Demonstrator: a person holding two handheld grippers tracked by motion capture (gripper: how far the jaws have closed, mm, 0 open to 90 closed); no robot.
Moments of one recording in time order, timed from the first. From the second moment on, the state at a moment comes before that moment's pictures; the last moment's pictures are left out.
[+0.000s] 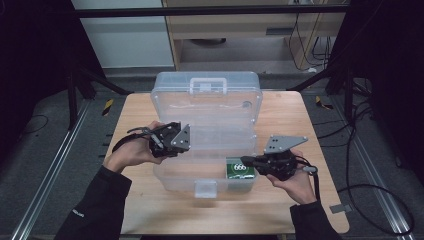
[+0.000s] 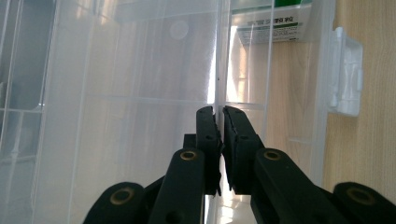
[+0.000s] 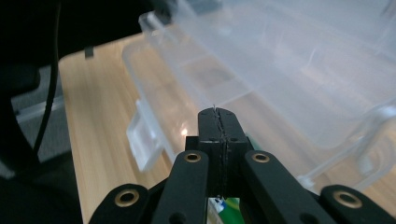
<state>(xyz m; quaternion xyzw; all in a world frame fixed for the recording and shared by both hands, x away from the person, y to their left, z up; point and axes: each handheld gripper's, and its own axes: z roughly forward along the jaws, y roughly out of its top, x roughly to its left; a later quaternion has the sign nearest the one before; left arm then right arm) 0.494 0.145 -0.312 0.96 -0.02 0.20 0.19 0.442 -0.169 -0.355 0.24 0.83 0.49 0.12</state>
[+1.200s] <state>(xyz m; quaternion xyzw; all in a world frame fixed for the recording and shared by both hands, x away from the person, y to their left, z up) 0.488 0.144 -0.317 0.97 -0.02 0.18 0.18 0.511 -0.201 -0.332 0.37 0.73 0.54 0.19</state>
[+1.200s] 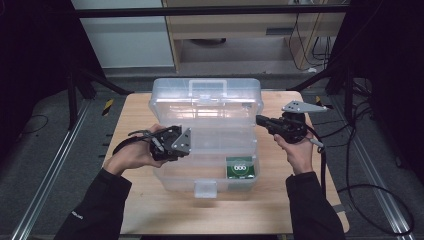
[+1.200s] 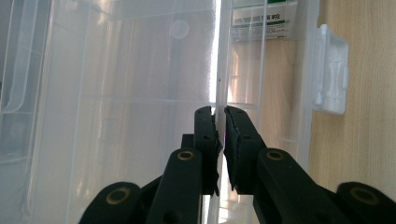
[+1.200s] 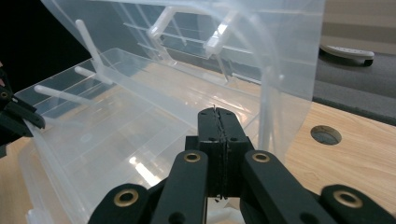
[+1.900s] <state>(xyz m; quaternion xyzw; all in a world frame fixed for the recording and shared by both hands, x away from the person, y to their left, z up) 0.489 0.142 -0.326 0.96 -0.01 0.16 0.23 0.509 -0.204 -0.337 0.38 0.73 0.55 0.17</state>
